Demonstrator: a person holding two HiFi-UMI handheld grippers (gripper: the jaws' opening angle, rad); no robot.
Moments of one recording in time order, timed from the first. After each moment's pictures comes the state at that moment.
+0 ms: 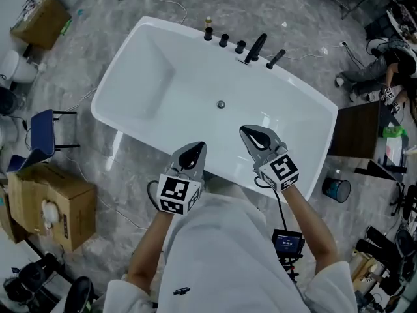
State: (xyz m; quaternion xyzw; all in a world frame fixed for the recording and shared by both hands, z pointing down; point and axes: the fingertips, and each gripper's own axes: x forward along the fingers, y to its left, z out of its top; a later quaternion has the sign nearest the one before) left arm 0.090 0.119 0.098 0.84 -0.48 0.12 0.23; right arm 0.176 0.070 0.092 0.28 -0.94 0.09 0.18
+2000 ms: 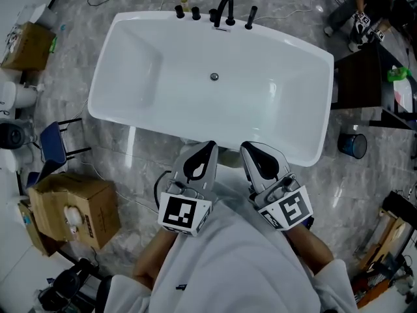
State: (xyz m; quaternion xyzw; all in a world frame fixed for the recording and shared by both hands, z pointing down) left arm 0.198 0.205 0.007 0.87 -0.44 0.11 0.19; right arm 0.252 0.208 -0.025 0.42 -0.89 0.15 -0.01
